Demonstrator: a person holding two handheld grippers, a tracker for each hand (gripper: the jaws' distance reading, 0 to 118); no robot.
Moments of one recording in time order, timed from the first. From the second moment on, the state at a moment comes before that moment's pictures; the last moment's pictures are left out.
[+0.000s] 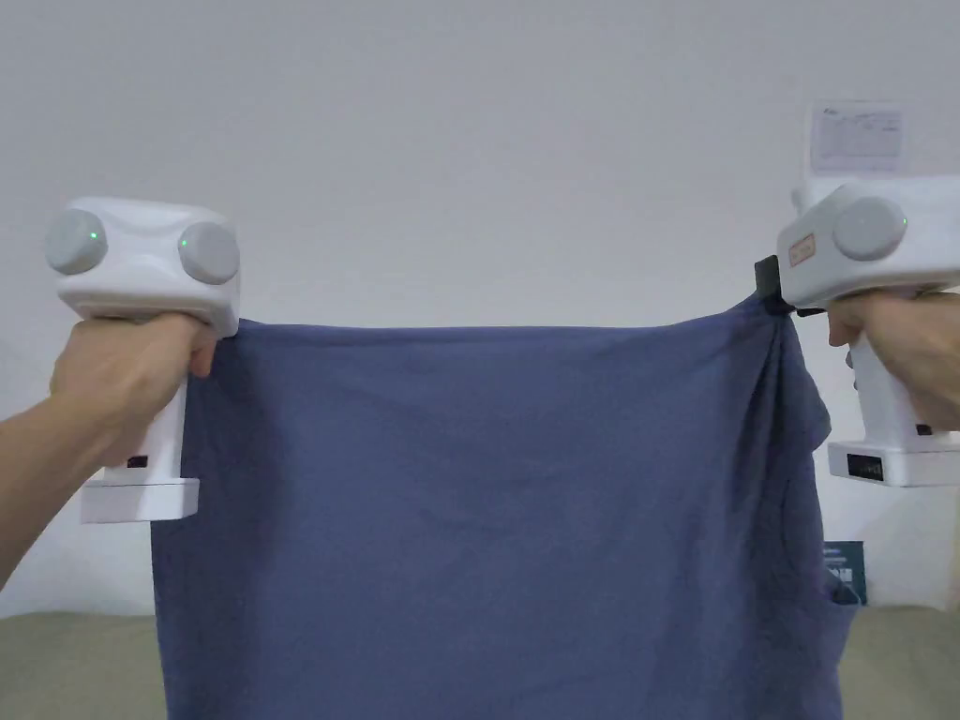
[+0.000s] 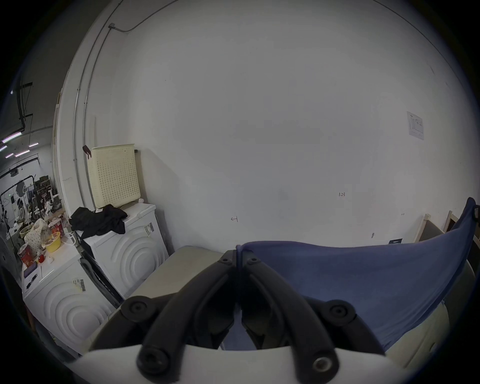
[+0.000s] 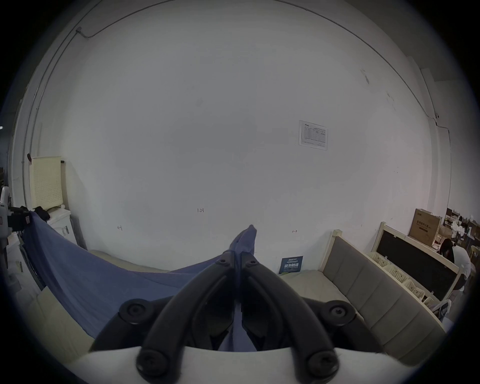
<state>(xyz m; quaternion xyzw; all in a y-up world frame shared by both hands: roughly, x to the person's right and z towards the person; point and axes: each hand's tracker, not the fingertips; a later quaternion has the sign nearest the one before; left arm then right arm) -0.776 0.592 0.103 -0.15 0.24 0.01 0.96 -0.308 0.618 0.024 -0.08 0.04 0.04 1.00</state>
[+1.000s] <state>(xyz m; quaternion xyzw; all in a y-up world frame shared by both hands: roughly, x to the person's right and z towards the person) -0.784 0.218 0.243 -0.38 0.16 -0.02 0.91 -0.271 0.217 0.169 -0.34 0.10 0.05 0.93</state>
